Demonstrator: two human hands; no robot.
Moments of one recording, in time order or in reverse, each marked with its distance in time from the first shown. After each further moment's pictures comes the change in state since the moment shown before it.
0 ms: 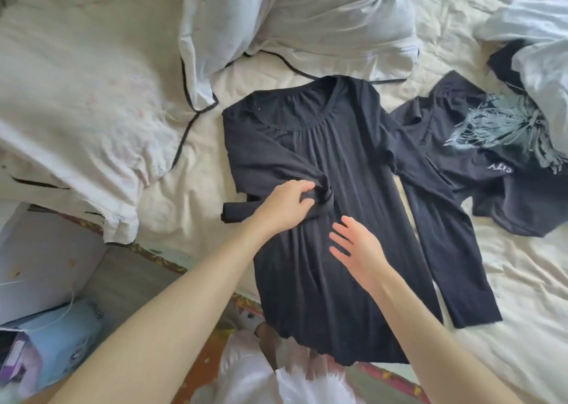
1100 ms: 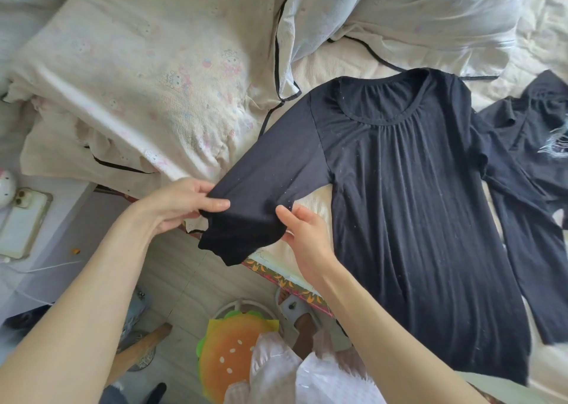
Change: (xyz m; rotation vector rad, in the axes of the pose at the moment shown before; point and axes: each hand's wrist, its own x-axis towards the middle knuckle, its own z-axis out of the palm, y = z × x) left_hand -0.101 -0.215 -0.187 -0.564 -0.104 -0.474; right_hand -0.031 0.087 0.232 -0.204 -0.293 -0.192
